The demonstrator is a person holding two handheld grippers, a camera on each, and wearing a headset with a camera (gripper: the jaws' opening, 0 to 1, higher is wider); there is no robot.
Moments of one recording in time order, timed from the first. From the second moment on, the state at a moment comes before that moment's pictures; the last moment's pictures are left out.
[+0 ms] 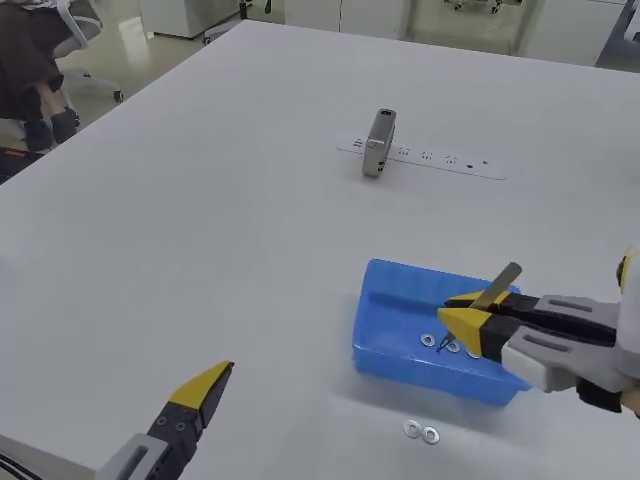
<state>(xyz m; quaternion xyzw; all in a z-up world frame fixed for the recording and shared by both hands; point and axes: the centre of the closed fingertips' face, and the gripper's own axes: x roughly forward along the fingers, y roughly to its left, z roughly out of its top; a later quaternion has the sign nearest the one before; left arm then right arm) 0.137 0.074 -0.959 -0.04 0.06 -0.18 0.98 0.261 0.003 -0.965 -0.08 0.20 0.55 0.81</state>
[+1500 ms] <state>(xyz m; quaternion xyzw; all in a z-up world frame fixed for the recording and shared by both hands) 0.138 0.070 -0.955 -0.04 0.06 -0.18 0.98 0.224 -0.002 -1.036 -0.07 0.29 0.56 0.77</state>
